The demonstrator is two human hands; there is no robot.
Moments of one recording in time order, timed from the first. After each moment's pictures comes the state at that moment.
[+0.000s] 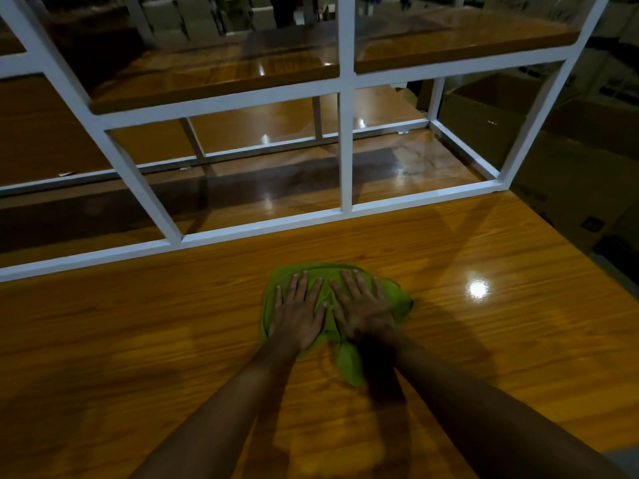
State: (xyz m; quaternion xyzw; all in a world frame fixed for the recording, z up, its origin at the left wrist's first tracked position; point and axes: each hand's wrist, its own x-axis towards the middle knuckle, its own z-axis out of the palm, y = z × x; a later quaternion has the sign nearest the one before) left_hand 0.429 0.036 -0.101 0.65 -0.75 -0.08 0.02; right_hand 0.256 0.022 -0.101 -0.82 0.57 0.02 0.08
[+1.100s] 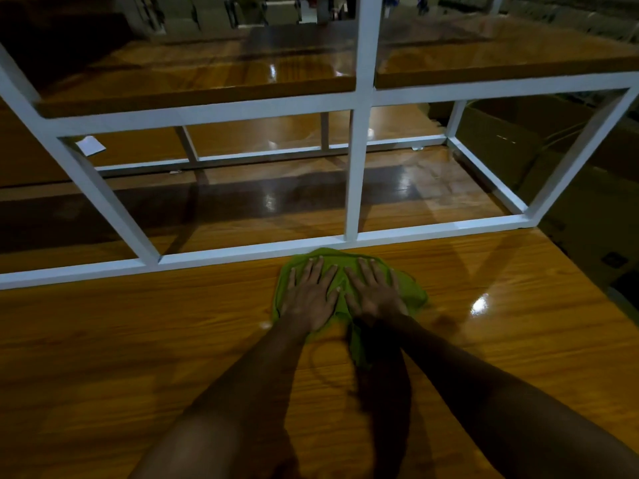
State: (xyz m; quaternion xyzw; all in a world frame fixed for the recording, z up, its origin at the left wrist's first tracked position) left_hand 0.401 -0.103 -0.093 0.65 -0.76 -0.08 0.01; right_hand 0.229 -0.116 -0.099 -0.80 0.59 0.02 0.08
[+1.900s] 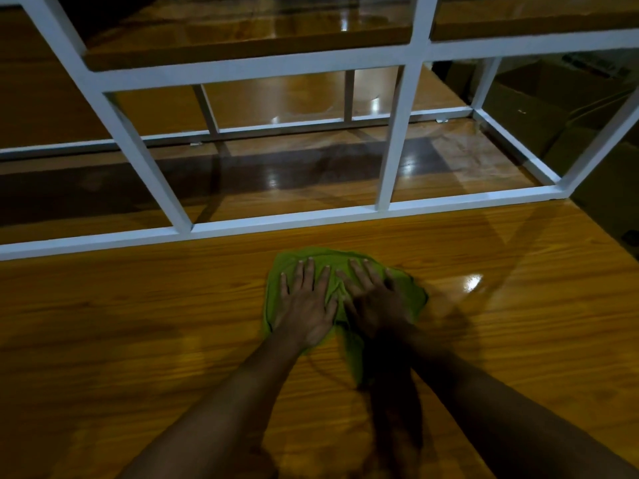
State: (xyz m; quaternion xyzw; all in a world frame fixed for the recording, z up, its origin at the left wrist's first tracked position) left_hand 0.468 -0.011 -0.103 0.66 -0.75 -0.07 0.01; right_hand 0.297 -0.034 -0.105 -0.84 0.54 -0.02 0.04
